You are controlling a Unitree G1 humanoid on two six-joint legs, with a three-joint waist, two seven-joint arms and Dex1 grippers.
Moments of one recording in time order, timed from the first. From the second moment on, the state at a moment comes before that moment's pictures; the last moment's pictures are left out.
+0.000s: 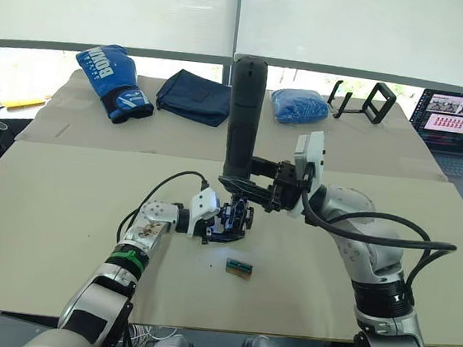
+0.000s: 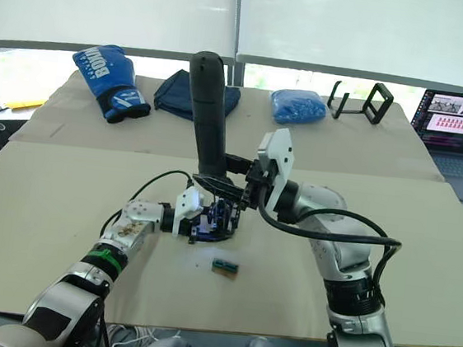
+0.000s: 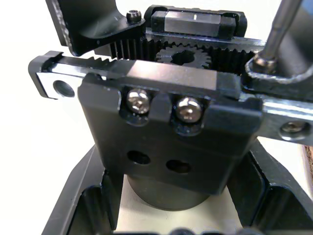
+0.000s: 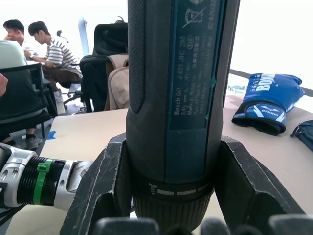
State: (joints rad) left arm -0.67 0.26 -0.18 0.76 -0.11 -0.23 -1.20; right arm -0.62 -0.37 0.12 -0.23 0.55 0.51 0.88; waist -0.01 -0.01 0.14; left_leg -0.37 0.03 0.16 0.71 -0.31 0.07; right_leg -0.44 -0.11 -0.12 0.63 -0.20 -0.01
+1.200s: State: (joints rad) left arm -0.61 0.32 -0.15 0.66 -0.16 -0.13 -1.22; right arm -0.64 -0.51 -0.14 -0.41 0.91 0.58 0.92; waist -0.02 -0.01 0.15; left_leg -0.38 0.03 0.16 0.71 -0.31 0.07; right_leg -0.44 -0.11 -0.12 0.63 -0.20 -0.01
